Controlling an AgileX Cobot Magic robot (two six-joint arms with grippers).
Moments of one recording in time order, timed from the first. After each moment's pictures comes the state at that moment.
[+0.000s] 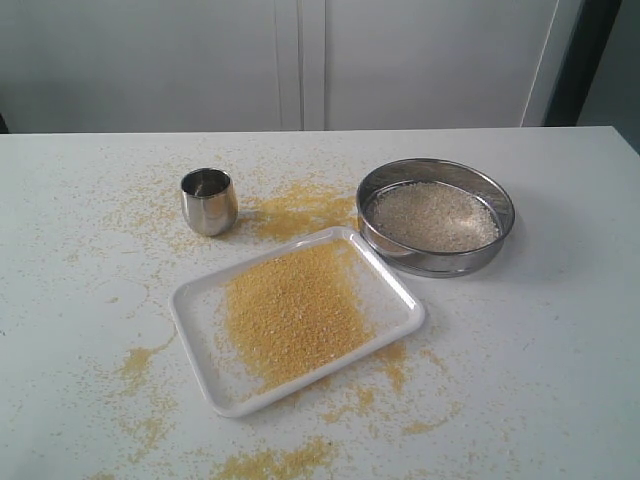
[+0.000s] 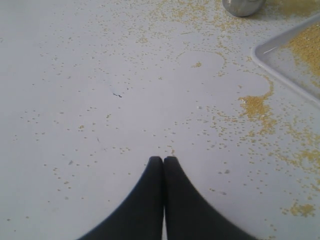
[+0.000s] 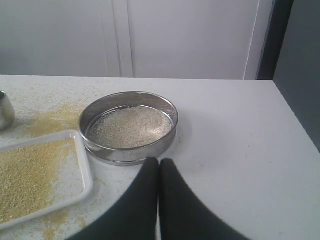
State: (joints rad) left arm -0.06 0.00 0.02 -0.11 0.50 0.13; right arm 0.09 0.18 -0.35 0.05 0.48 0.03
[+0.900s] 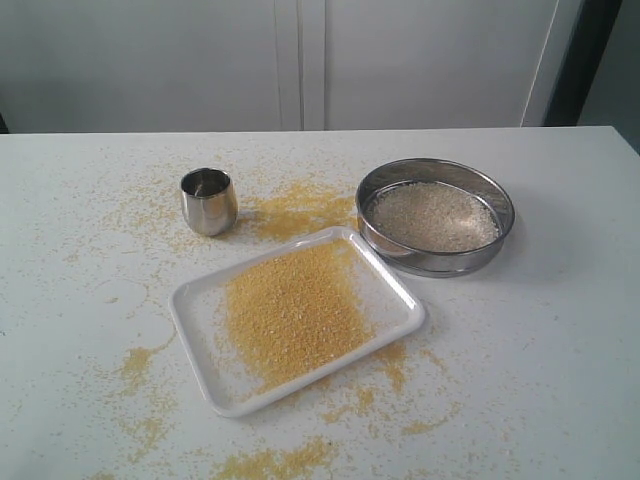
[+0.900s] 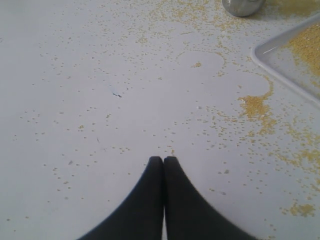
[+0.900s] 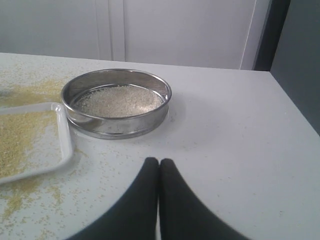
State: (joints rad) left arm -0.06 0.00 0.02 -0.11 0.50 0.13; right arm 0.09 0.01 -0.03 0.01 0.30 -0.02
